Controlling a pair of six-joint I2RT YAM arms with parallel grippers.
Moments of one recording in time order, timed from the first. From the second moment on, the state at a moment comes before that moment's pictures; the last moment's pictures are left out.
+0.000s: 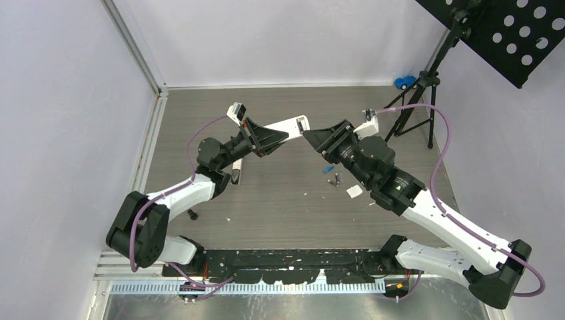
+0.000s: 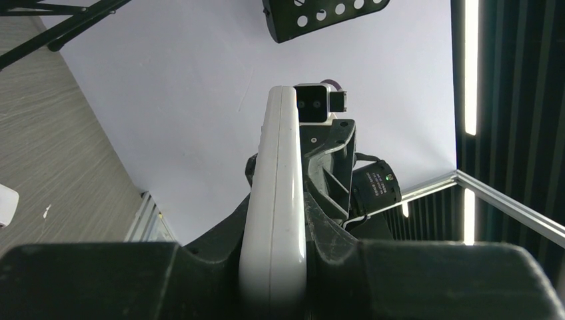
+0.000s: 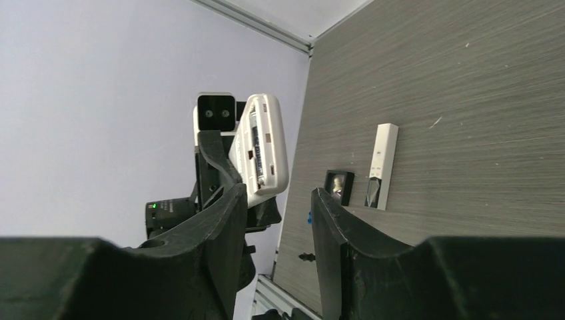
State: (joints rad) left arm -0.48 1.37 0.66 1.11 0.62 -1.62; right arm 0.80 0.94 0.94 -0.08 0.26 1.08
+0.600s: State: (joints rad) left arm -0.48 1.37 0.66 1.11 0.62 -1.62; right arm 0.80 0.99 1.00 -0.10 0.30 1.05
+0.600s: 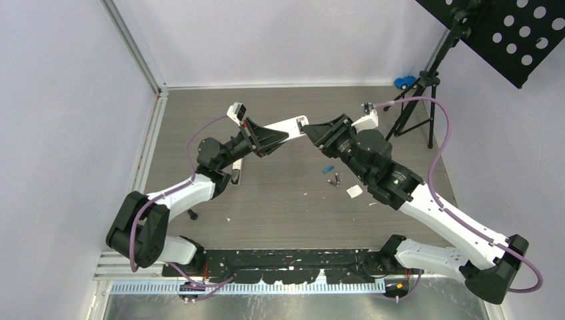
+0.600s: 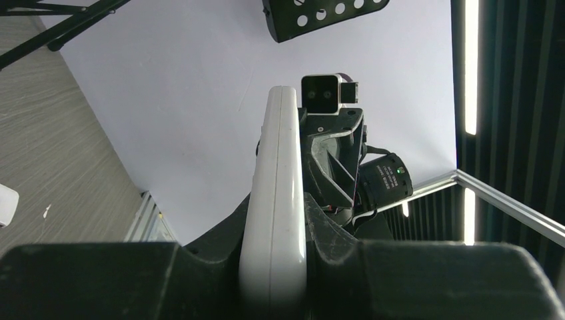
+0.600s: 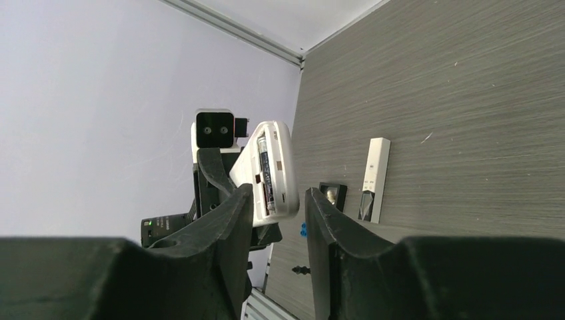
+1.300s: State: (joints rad) left arm -0.48 1.37 0.66 1.13 0.63 -1.62; right arm 0.78 1.04 1.01 -0.07 0.23 1.08
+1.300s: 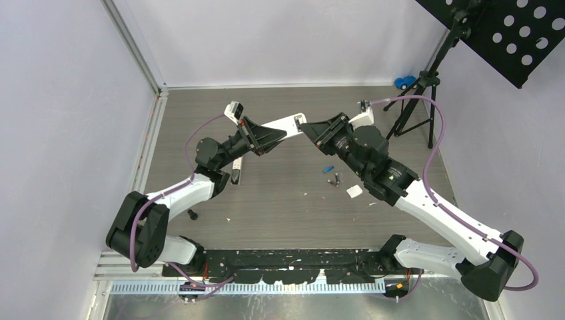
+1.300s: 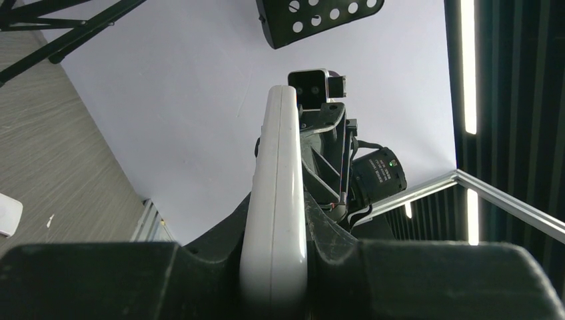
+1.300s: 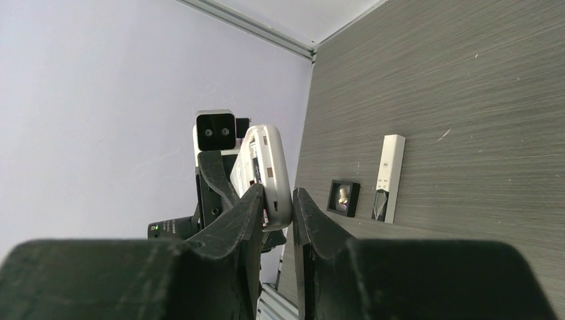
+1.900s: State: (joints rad) left arm -0.47 1.39 0.69 1.13 0.61 -1.61; right arm 0.75 1.13 1.05 -0.05 0.19 1.07
